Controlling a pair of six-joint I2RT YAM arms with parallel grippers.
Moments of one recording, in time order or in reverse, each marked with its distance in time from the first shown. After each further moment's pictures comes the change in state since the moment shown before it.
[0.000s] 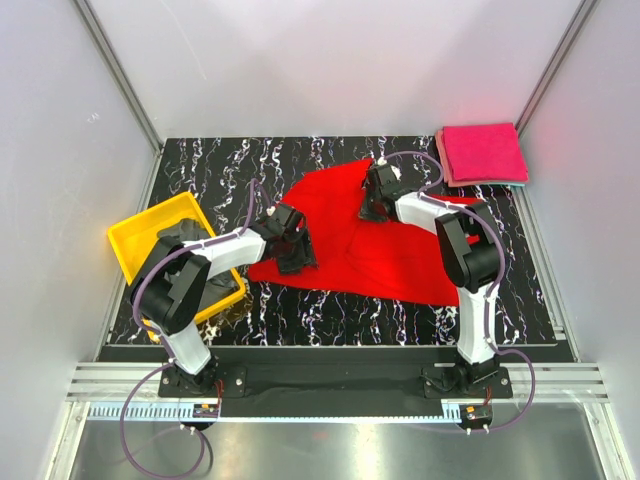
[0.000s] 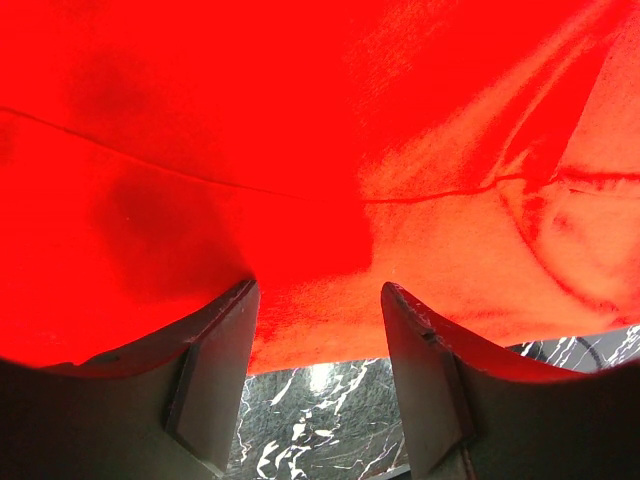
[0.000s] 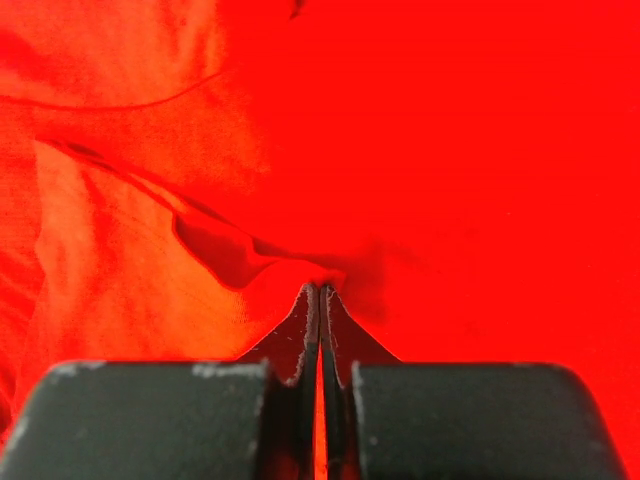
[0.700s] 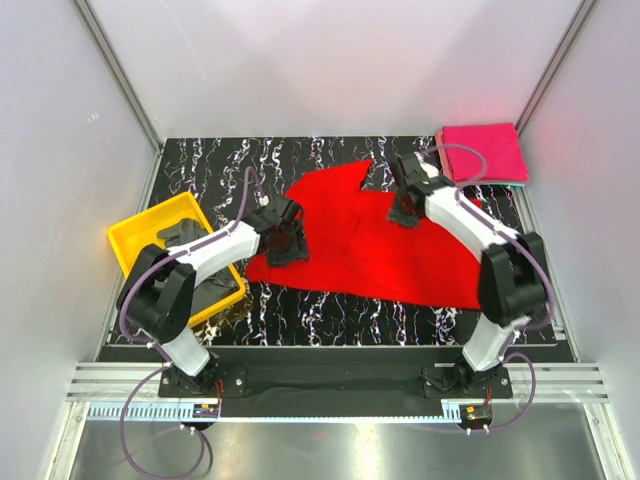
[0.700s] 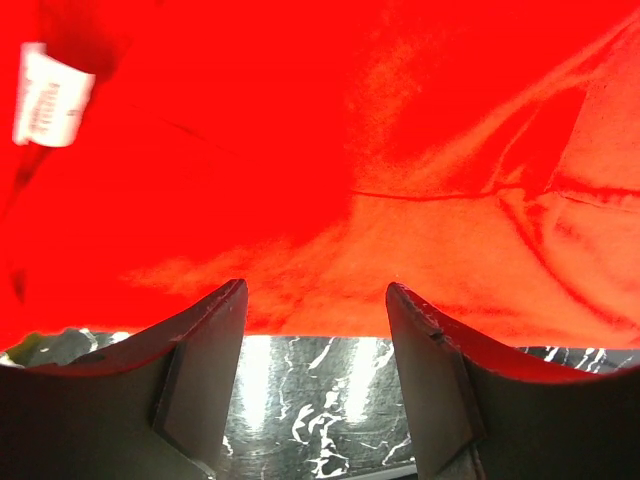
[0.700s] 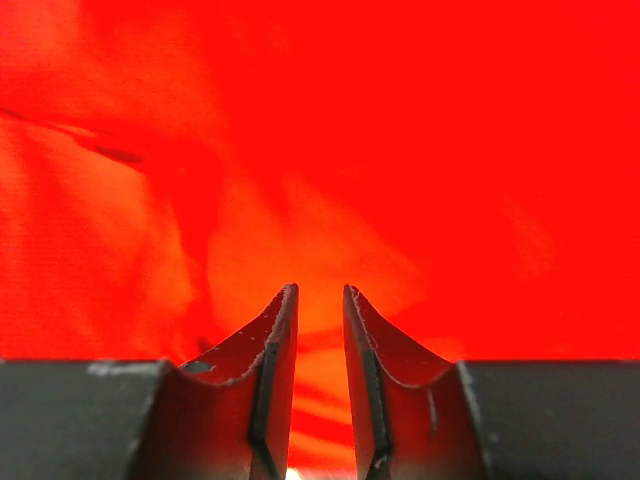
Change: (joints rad) left arm 0.001 -0.062 0.095 -0.196 -0.118 0.047; right arm -0.031 -0.283 0.018 -0.454 0.154 0.060
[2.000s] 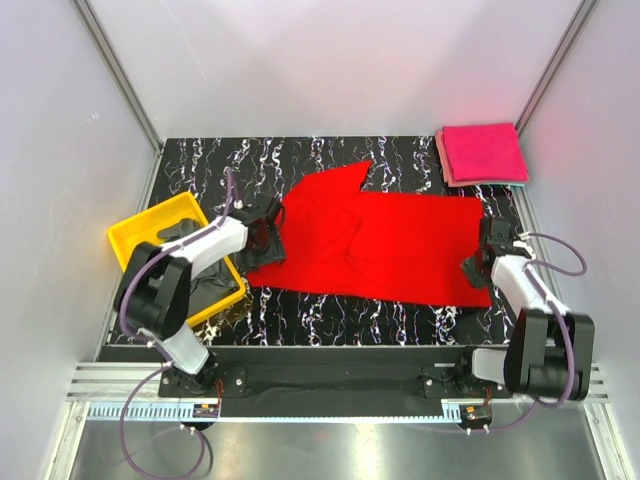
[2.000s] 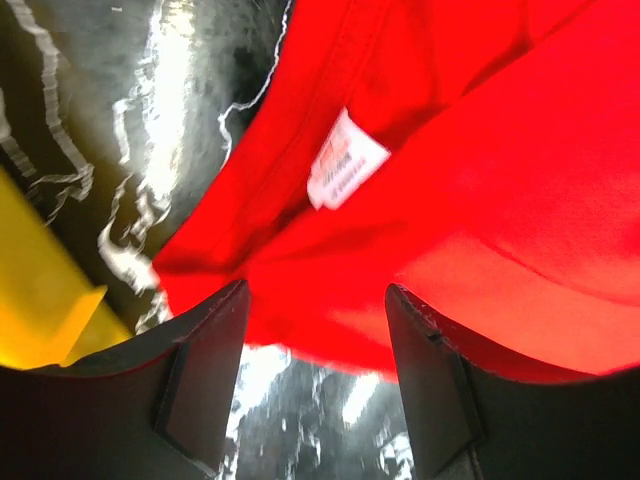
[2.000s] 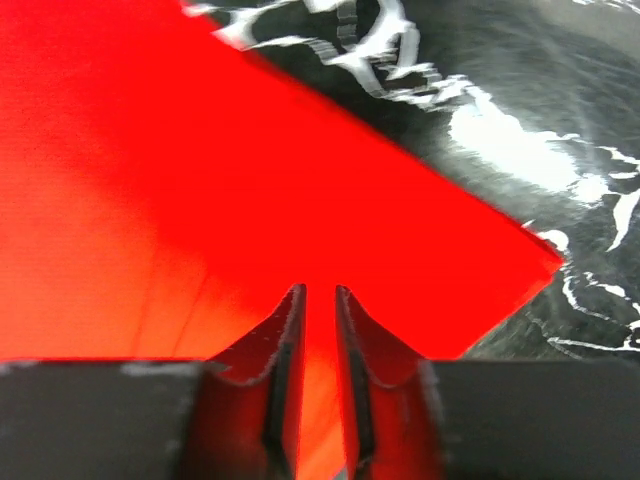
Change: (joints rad) left arm 0.120 0.017 -0.033 -0.120 -0.135 -0.001; right arm -0.516 -0.508 -0.755 0.103 0.049 0.305
